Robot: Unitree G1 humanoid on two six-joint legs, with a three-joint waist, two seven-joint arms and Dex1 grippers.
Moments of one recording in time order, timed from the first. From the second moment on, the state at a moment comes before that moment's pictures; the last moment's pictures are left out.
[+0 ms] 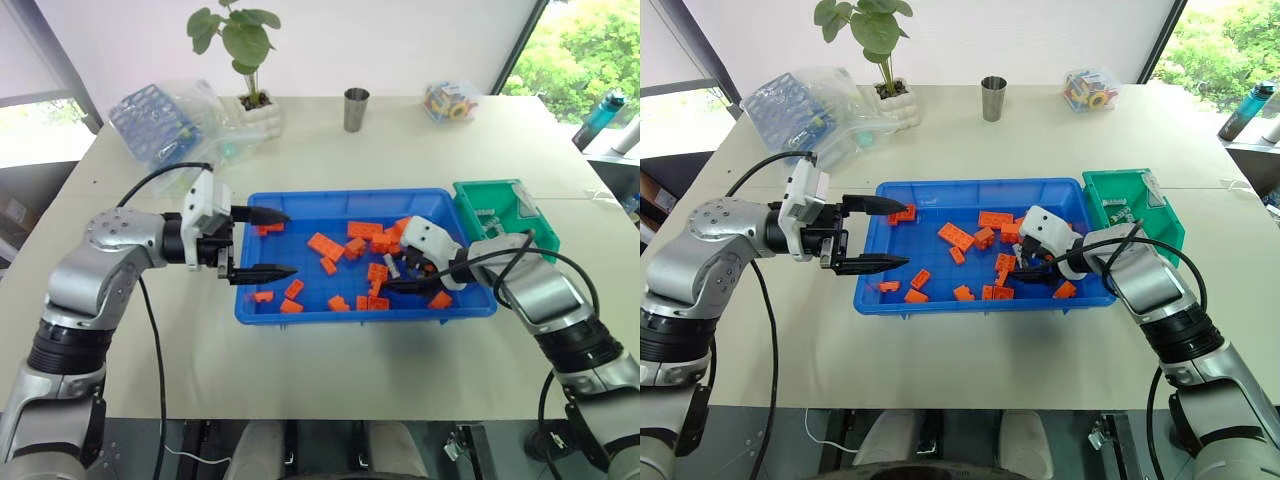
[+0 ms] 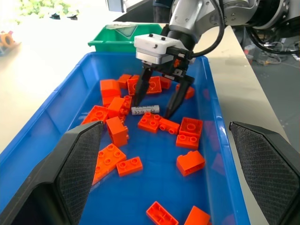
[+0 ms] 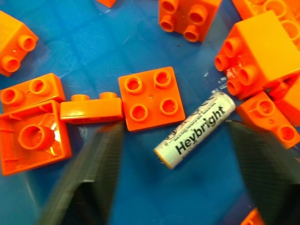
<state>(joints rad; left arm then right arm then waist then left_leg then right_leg) -0.52 0.74 -0.02 -0.18 -0.58 0.47 -1.23 -0.55 -0.76 0.29 -0.08 0.12 0.75 0.97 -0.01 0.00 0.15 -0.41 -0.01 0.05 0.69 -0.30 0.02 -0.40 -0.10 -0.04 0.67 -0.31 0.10</state>
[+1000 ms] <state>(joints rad) -0.56 0.71 -0.03 -0.14 -0.57 0.46 -1.25 -0.60 -0.78 -0.03 -0.24 0.37 1.07 0.85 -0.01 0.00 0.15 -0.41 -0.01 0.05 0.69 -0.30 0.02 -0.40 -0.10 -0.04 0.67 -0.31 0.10</state>
